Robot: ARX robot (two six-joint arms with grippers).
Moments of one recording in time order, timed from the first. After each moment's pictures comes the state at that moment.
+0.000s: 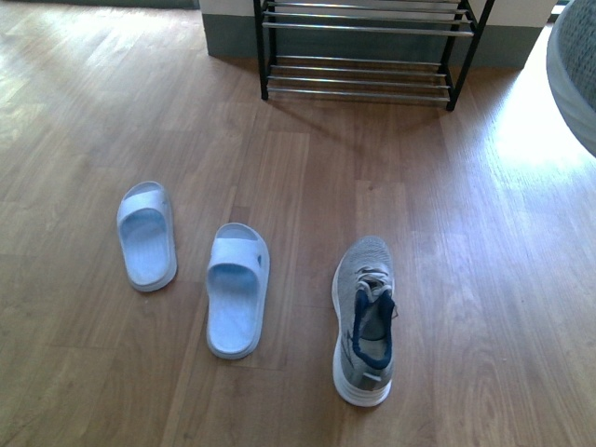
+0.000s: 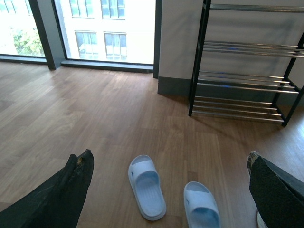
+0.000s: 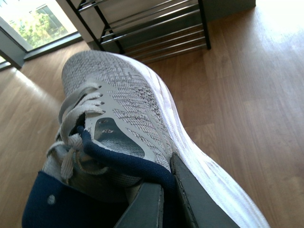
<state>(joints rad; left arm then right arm) 0.00 0.02 0.01 0.00 0.00 -0.01 -0.40 0.51 0.30 -0.12 -0.50 0.20</state>
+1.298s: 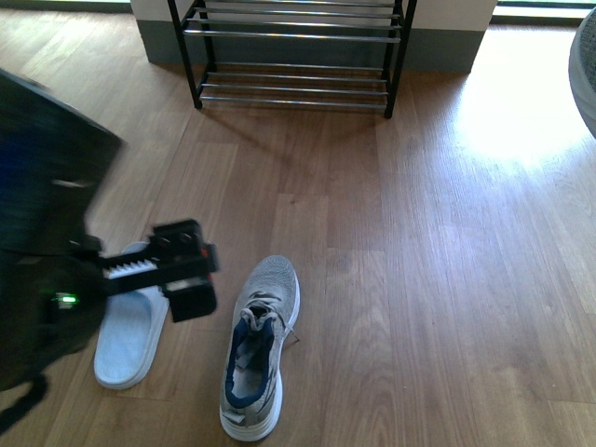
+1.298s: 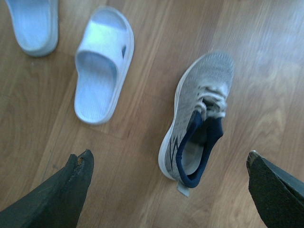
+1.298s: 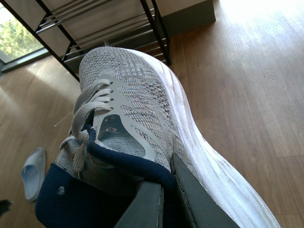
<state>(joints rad) -0.56 1.79 0.58 0.22 -0.35 -0.69 -0.40 0.51 0.30 -0.12 -0.49 0.20</state>
